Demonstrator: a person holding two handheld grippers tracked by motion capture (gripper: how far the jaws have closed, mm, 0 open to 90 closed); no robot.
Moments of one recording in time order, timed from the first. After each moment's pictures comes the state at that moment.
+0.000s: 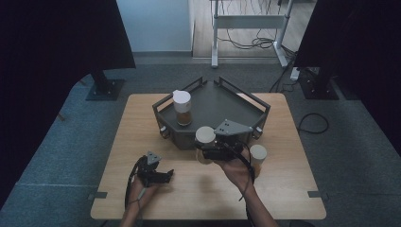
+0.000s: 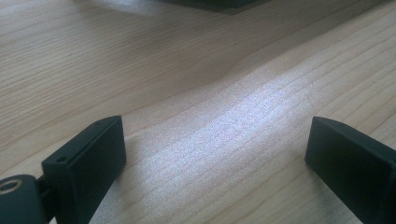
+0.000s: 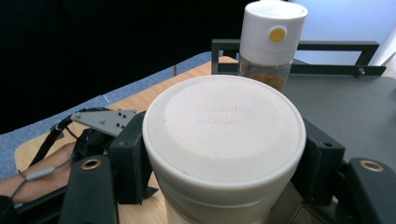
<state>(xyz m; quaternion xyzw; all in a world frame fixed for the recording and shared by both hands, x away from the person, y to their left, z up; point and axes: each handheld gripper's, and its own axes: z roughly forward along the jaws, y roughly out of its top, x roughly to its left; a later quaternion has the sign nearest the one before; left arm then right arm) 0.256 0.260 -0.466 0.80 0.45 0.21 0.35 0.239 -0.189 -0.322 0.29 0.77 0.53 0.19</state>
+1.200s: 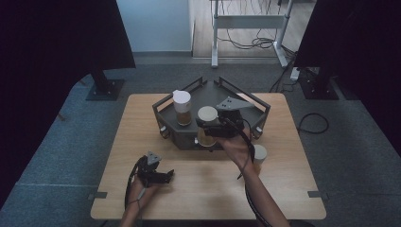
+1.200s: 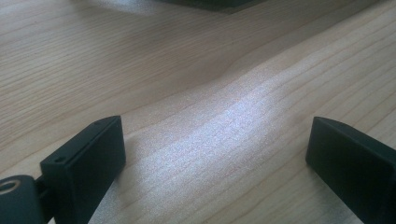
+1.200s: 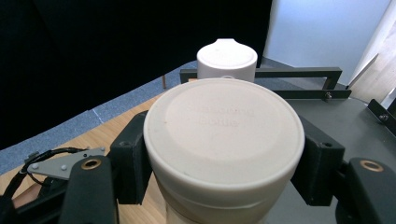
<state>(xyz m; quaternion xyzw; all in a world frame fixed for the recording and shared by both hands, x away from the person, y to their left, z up) 0.256 0.261 -0.466 0.80 0.44 0.20 0.35 0.282 -0.191 -0.294 0.31 0.76 0.54 0.20</state>
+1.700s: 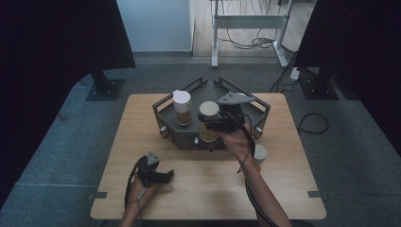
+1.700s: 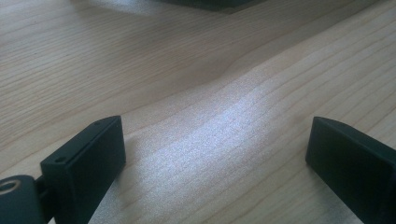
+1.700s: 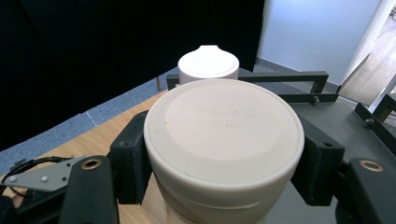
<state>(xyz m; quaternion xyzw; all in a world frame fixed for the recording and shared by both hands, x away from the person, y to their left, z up) 0.256 0.260 -0.466 0.80 0.44 0.20 0.35 0.293 -0.192 -0.291 0.32 0.75 0.54 0.21</state>
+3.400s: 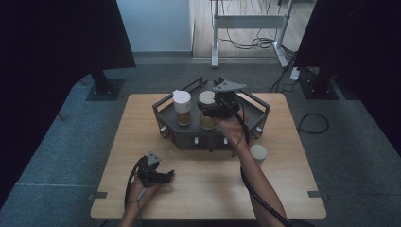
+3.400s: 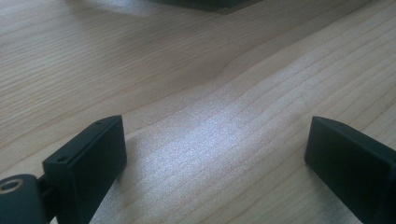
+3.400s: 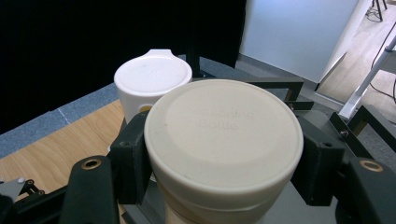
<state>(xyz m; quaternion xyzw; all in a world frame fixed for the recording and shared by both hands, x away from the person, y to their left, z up) 0.256 0.261 -0.466 0.80 0.44 0.20 0.35 0.340 -0.174 -0.292 0.33 0.76 0.51 0.24</state>
